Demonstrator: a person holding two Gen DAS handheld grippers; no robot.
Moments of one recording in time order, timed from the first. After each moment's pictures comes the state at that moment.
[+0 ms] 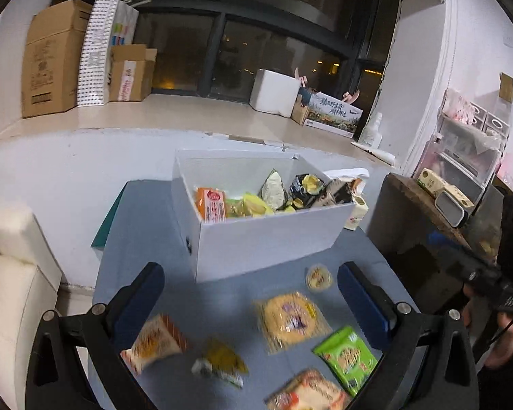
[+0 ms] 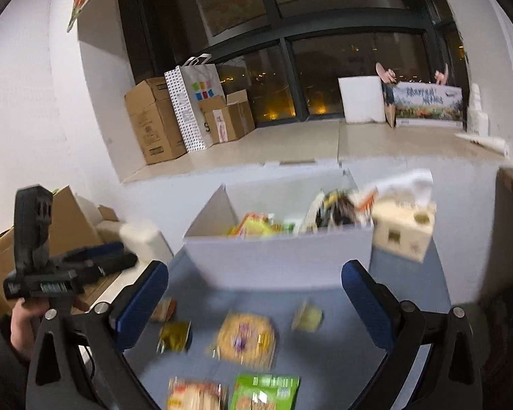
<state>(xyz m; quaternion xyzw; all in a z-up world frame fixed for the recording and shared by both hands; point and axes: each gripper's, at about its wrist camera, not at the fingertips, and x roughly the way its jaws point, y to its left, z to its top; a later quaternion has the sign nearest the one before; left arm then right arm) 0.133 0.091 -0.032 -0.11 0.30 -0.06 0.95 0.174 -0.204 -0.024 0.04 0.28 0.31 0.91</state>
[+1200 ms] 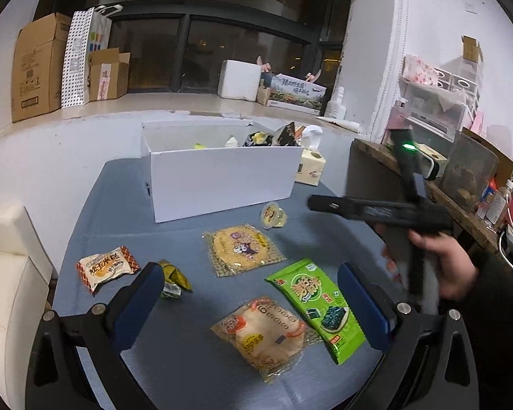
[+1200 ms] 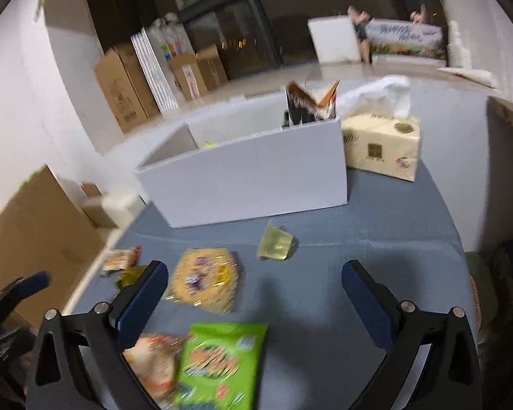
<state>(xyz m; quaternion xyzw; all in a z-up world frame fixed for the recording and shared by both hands) 0.050 0.024 -0.075 -0.08 0.29 -0.09 0.95 0.224 -0.208 -0.111 0.02 0.38 0.28 0.88</state>
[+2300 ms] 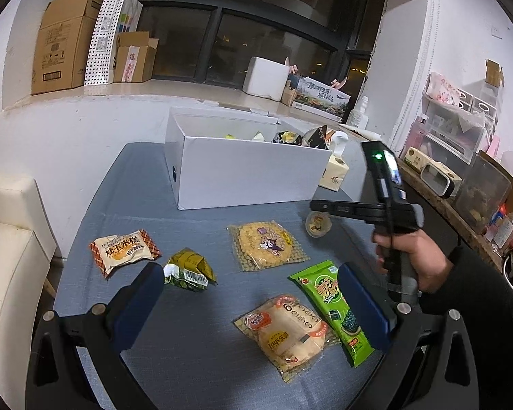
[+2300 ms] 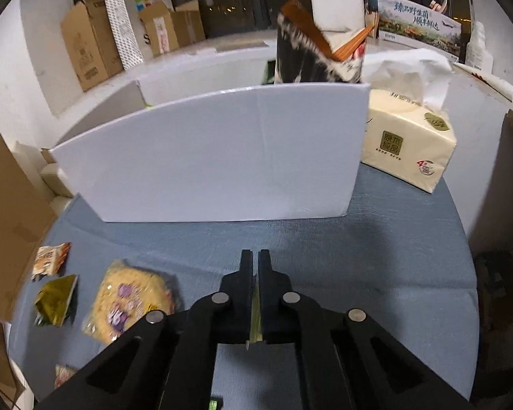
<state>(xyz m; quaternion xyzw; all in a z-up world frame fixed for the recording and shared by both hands) 0.052 0.050 -0.089 -0.12 0.30 -0.06 0.95 0.269 -0.182 -0.131 -0.03 0.42 0.25 0.87</state>
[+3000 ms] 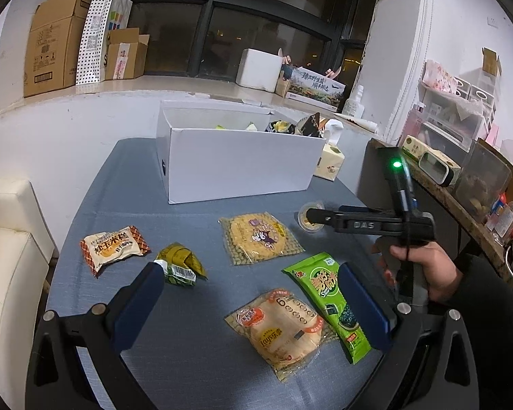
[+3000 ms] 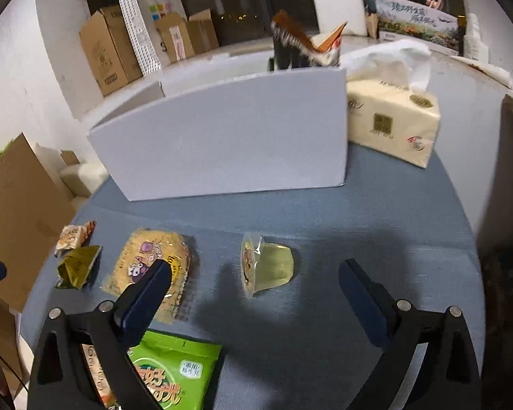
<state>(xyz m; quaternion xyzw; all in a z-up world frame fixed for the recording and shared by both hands) 0.057 0.036 -0.093 -0.10 0.31 -0.07 0.94 0.247 -0.194 -0.153 -0.02 0.41 0.27 0.87</state>
